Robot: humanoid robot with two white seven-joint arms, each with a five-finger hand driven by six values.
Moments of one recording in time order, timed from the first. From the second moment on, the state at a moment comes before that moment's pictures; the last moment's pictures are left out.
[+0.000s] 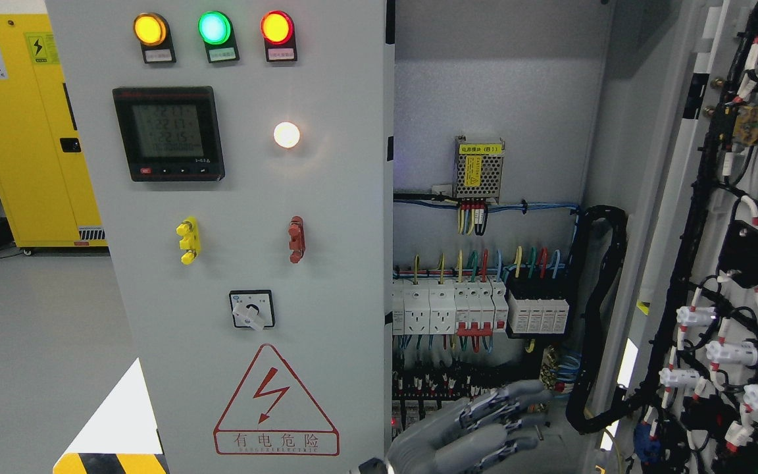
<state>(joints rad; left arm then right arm) -0.35 0.06 -0.46 -1.70 0.66 0.30 -0.45 0.00 -0.04 0.20 -0.10 -0.14 -0.02 -0.03</state>
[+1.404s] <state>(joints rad) 0.11 0.03 -0.40 -0.36 0.49 -0.30 -0.42 0.00 -0.04 0.20 -0.10 -0.14 -0.02 -0.03</state>
